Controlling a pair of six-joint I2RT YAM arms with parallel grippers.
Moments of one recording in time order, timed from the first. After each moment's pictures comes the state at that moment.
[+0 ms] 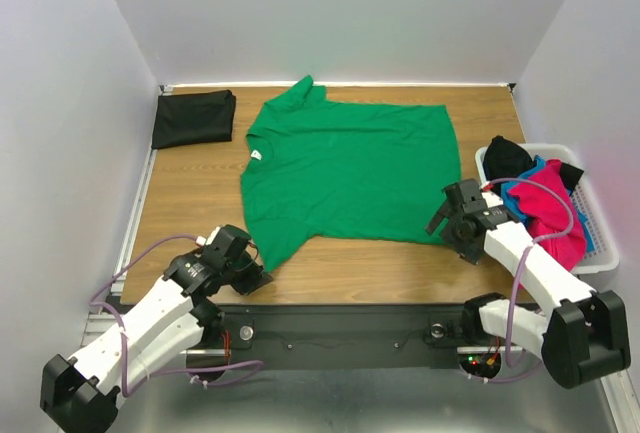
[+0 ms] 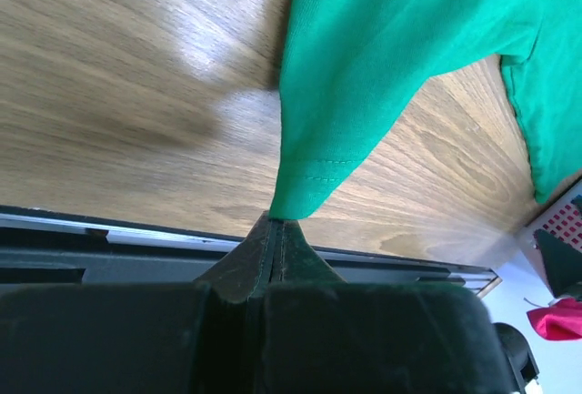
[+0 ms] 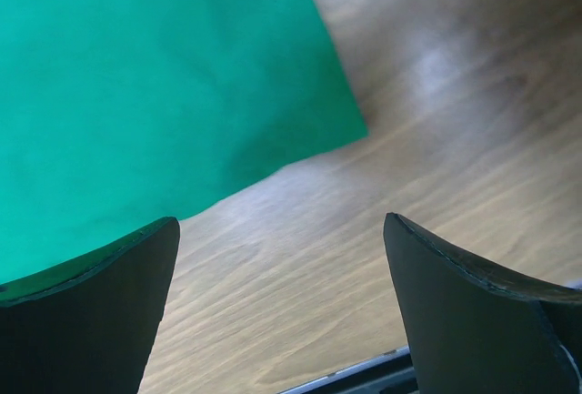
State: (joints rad) left arm -0.62 0.64 0.38 -0.80 0.03 -1.39; right arm 0.26 1.04 0.64 -0.77 0.28 0.91
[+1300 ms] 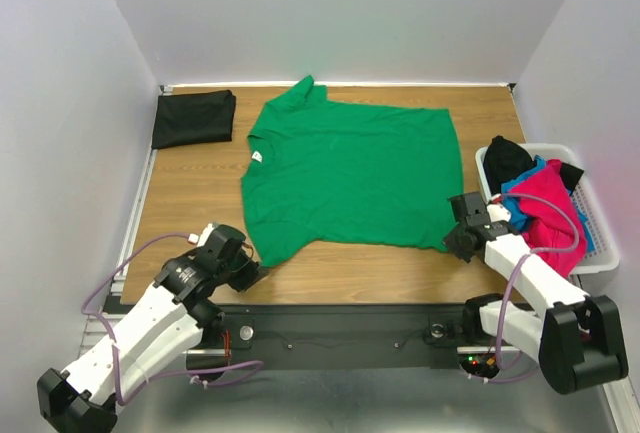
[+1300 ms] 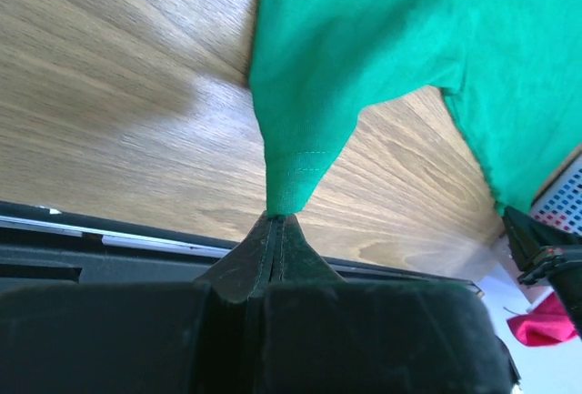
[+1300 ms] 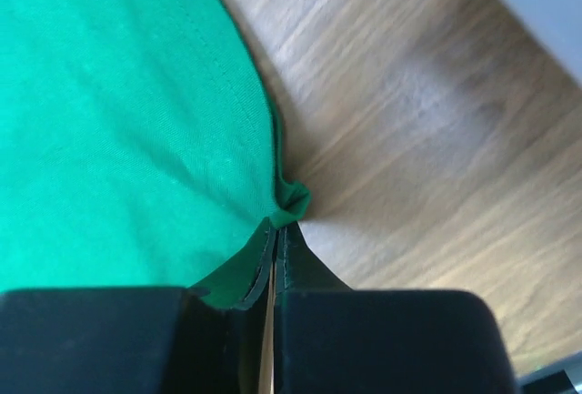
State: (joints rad) left arm -0.62 0.58 0.43 -0.85 -0.05 -1.40; right arm 0.20 1.06 0.49 -0.59 0.34 0.99
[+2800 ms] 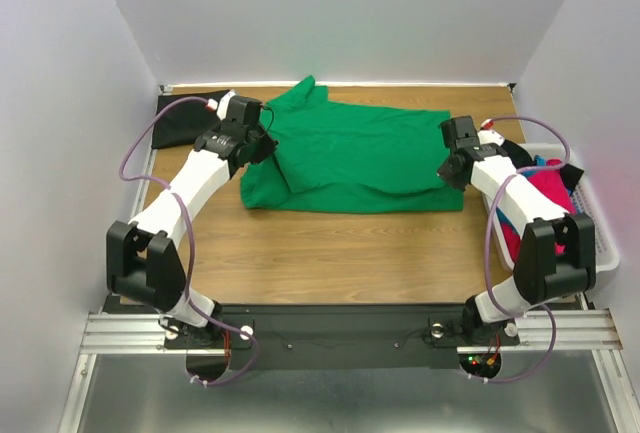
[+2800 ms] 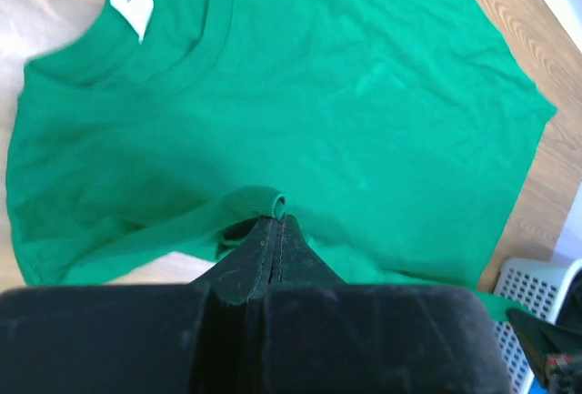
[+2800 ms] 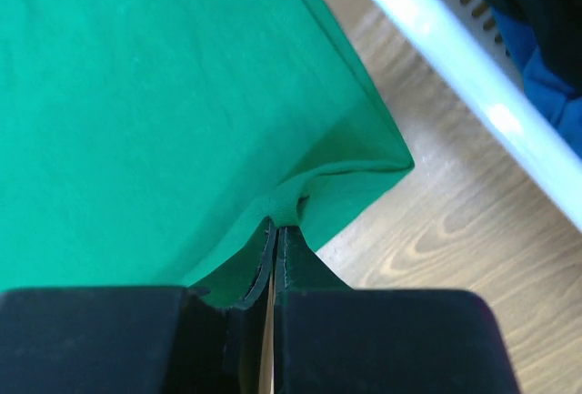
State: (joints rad) left arm -0.36 1.46 1.25 -0.52 -0.14 -0.91; right arm 0.18 1.49 1.11 -0.67 0.44 0.87
